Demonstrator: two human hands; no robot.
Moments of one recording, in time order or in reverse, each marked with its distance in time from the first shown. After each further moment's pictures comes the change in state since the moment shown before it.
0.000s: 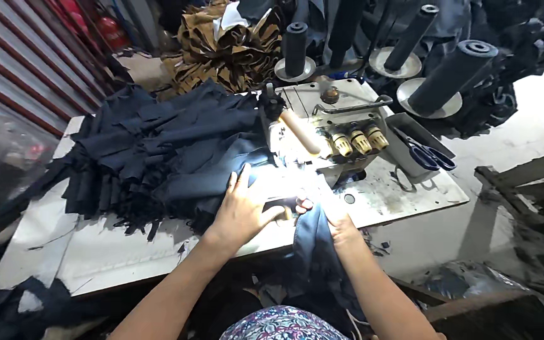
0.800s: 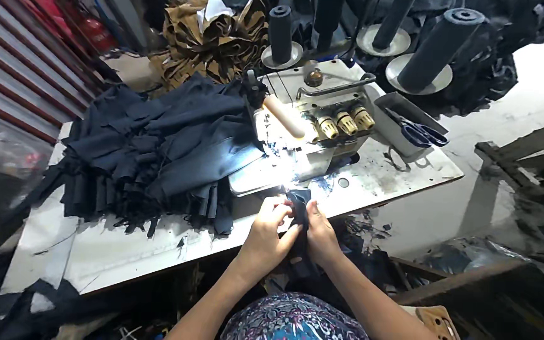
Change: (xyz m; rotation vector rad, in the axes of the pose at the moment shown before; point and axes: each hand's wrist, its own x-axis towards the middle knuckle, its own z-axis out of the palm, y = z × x) left_hand -0.039 0.072 0.026 -0.781 0.064 -0.153; right_hand -0.063 0.049 0.020 -0.538 0.077 -0.376
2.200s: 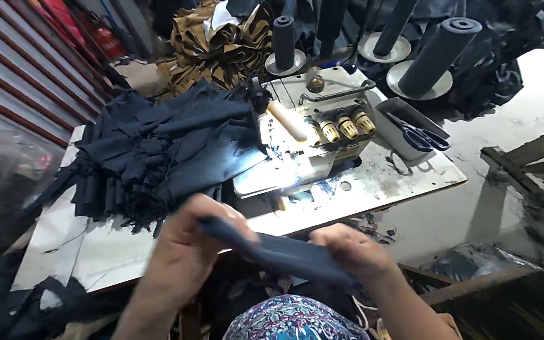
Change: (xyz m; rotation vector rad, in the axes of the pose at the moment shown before) left_hand -0.008 0.065 -0.120 -0.690 -0.019 0.191; right_hand 0.004 -0.048 -0.047 0.187 -0.979 -0.049
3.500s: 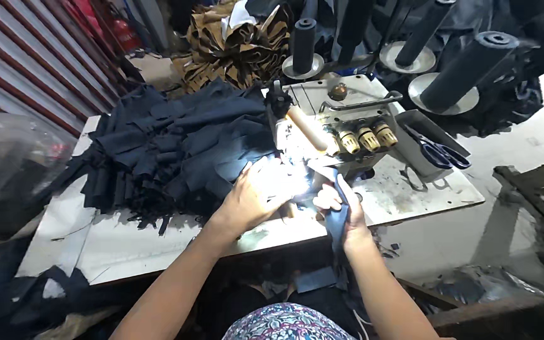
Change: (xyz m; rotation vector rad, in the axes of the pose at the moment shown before) left_hand 0.053 -0.117 -0.029 1.368 -0.244 -0.071; right_hand 0.025 0.047 -0.074 0.506 0.744 -0.104
